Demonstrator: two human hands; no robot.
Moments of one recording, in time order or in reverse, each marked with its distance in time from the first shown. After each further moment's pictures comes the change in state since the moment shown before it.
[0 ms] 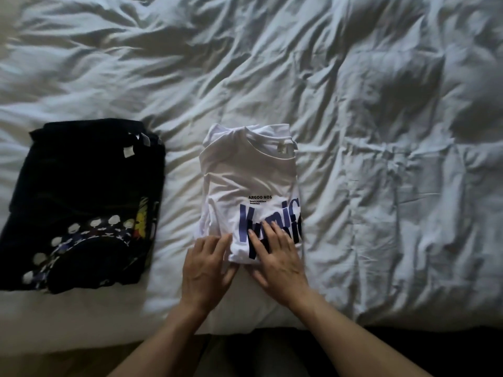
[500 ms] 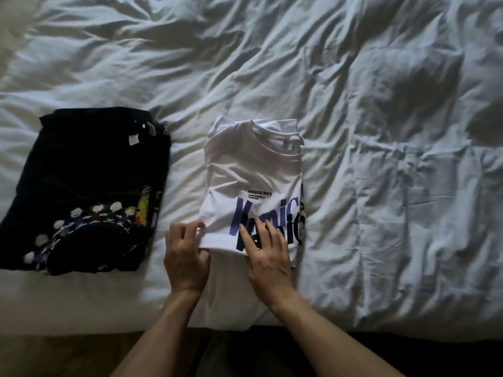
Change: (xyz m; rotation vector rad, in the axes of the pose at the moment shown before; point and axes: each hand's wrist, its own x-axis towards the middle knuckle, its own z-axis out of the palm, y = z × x) left_hand 0.005 -0.005 0.000 -0.100 0.370 -0.357; right_hand 0.004 -0.029 0.012 0.108 0.119 0.106
